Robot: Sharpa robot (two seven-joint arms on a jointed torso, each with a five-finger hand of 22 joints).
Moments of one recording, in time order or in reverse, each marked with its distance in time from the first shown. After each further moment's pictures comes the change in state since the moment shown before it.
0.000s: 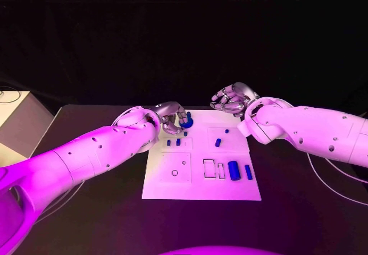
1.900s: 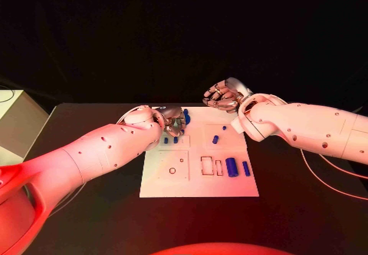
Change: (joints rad) left arm 0.000 0.069 -0.009 -0.057 -0.082 0.117 -0.091; left_hand 0.024 0.024 0.026 -0.014 -0.017 0.093 0.010 -0.109 -0.072 0.144 -0.010 -0.161 -0.123 0.085 -0.010 0.123 0.001 0.000 0.120 -0.011 0.106 0.133; right arm 0.003 0.010 0.000 0.019 -0.022 -0.021 0.029; right_hand -0.016 -0.016 0.030 -0.008 0.000 0.002 0.009 0.000 0.014 0.011 0.011 -0.245 -0.222 -0.004 0.004 -0.014 0.000 0.000 0.000 0.000 -0.025 -0.001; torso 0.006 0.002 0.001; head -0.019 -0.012
